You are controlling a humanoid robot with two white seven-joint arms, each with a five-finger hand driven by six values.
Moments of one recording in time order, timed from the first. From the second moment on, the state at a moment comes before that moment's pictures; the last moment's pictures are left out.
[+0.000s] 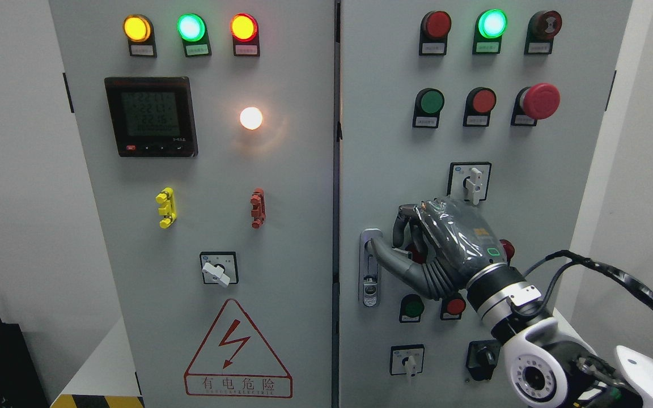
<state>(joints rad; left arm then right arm) 0.00 -0.06 0.00 0.00 -0.07 -0.05 0.02 -1.12 -0.69 0.97 -1.92 0.07 0.60 -0.25</state>
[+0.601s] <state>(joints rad) 0.00 -0.06 0.00 0.00 -0.08 -0.05 0.02 -1.13 -0.67 0.97 -1.92 0.07 0.60 -0.25</state>
